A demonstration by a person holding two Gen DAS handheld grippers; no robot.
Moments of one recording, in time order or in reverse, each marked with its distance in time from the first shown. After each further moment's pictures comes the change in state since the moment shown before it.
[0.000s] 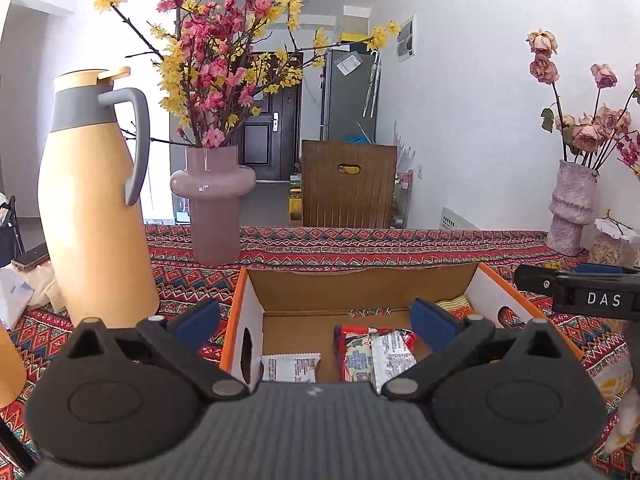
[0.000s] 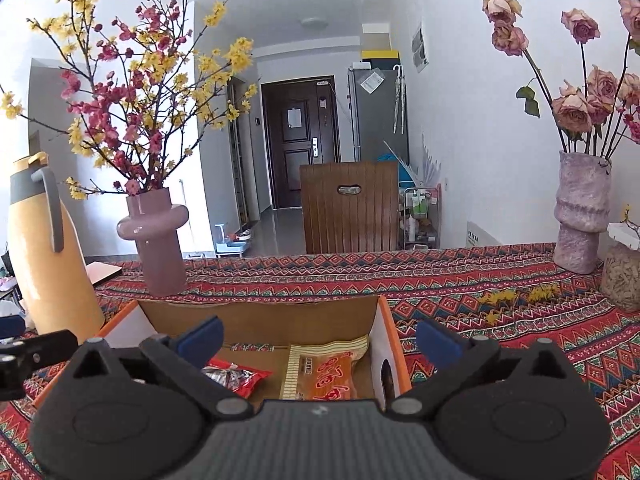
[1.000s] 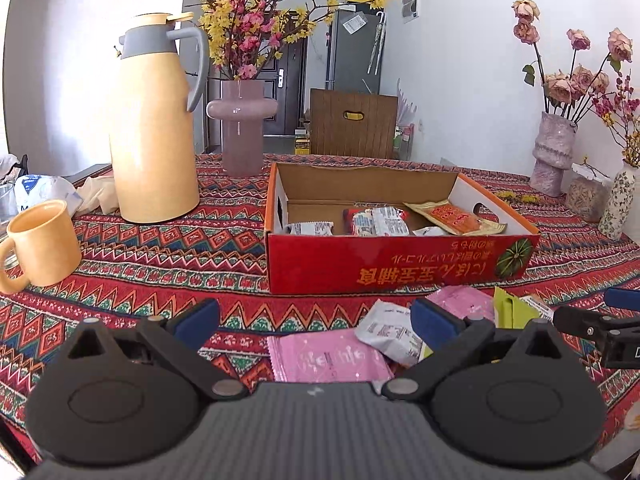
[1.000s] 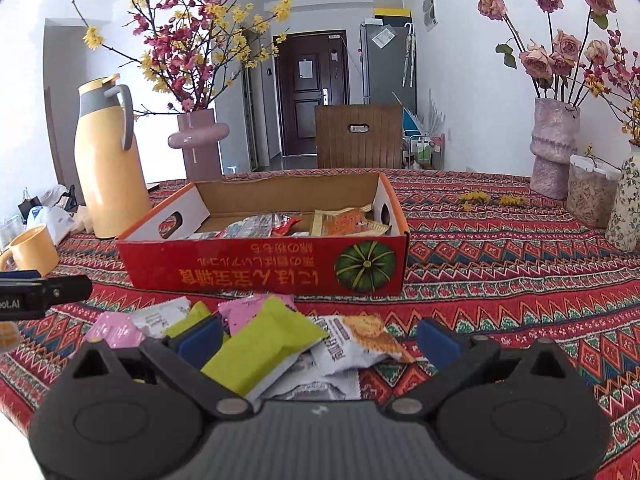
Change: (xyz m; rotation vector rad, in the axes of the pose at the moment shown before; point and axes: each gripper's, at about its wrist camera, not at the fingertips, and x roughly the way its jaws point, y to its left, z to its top) left arm -0.113 0.021 -0.085 -0.019 0.142 0.006; right arm -0.147 0.022 -0.107 -0.030 0.167 0.020
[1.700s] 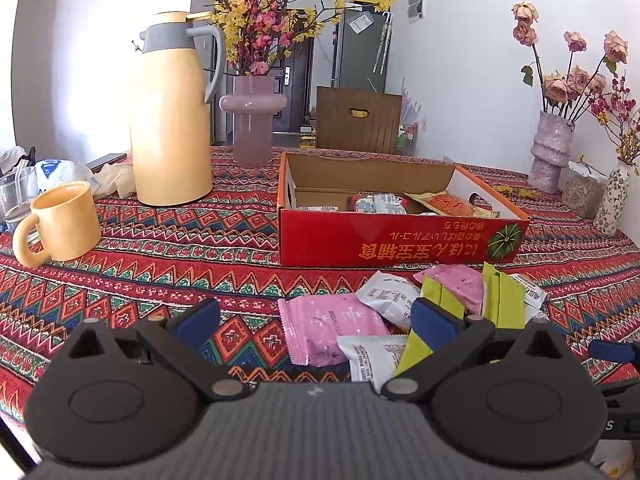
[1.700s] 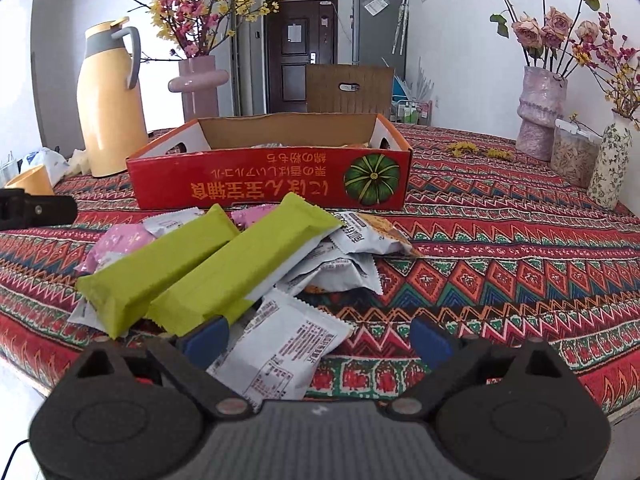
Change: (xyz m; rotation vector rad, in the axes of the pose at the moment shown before) left arm -0.031 0.002 -0.019 -0.019 0.005 0.009; right arm -0.018 0.031 -0.052 -0.012 0.114 -0.082
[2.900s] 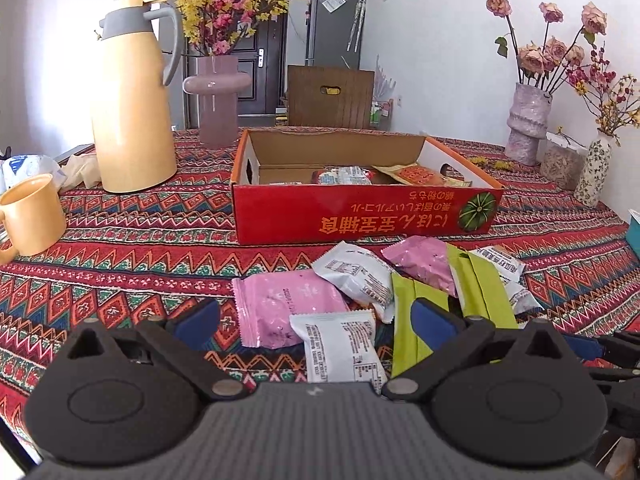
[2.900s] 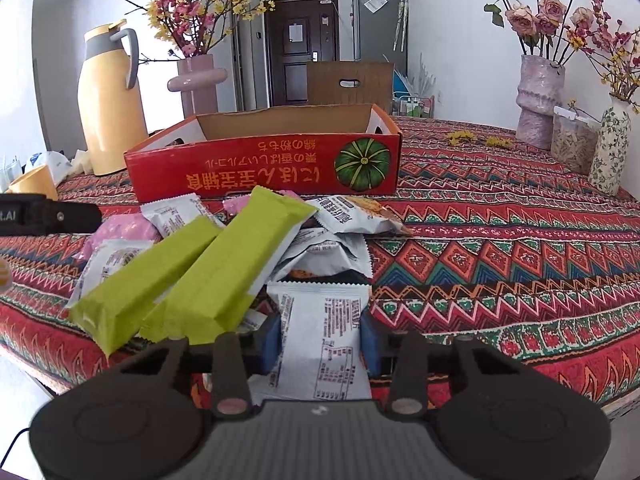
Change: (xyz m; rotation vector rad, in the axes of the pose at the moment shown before) left arm 0.015 -0.026 -0.007 0.055 0.071 -0.068; right arm -0.001 -0.018 -0.014 0.013 -0.001 0.038
